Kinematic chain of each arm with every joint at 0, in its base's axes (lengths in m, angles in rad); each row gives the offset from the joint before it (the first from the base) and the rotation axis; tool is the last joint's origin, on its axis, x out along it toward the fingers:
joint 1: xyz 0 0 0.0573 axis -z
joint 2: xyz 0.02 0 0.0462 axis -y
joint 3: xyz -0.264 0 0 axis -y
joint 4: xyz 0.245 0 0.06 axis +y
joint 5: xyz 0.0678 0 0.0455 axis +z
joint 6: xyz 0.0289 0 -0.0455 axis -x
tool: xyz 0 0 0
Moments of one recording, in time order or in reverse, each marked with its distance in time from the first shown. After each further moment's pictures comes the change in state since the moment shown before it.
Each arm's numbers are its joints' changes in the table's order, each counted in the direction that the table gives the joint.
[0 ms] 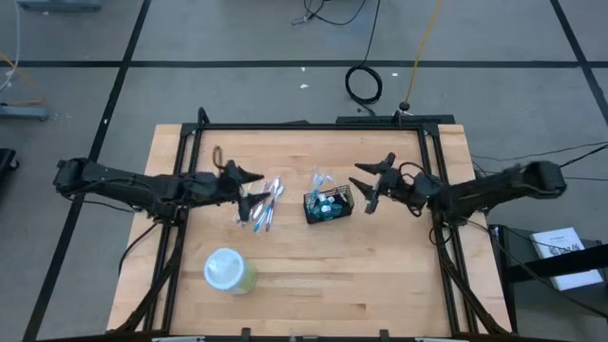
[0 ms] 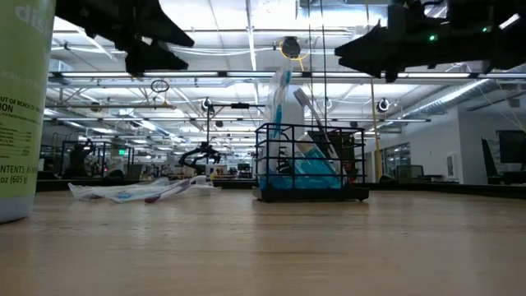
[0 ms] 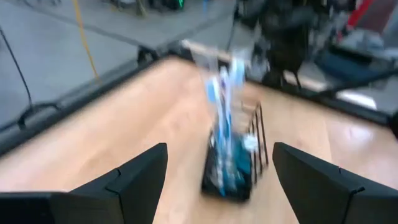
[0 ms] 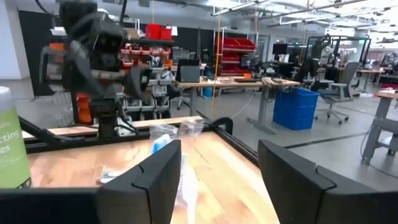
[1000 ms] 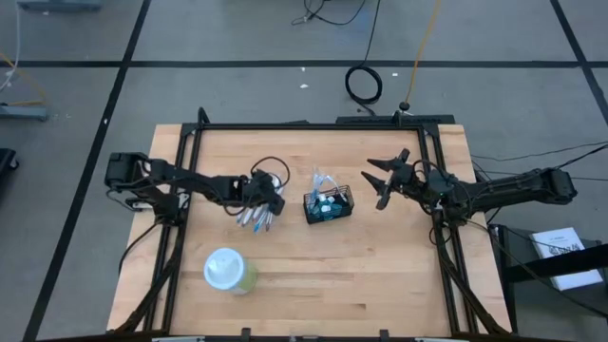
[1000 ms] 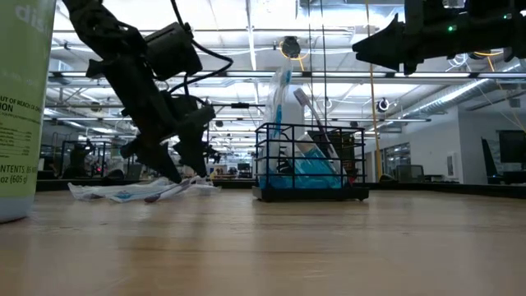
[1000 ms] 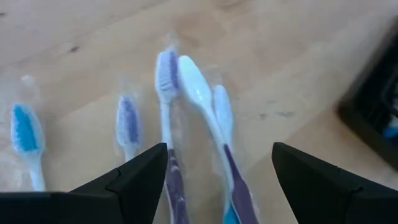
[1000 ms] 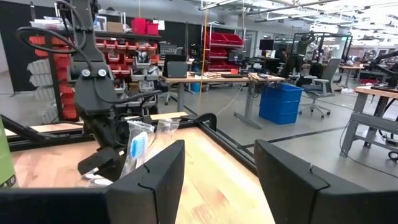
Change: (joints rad) left arm -0.155 -0.645 0.130 0.180 -0.037 0.548; right arm 0.000 0.263 0.000 0.292 -0.057 0.005
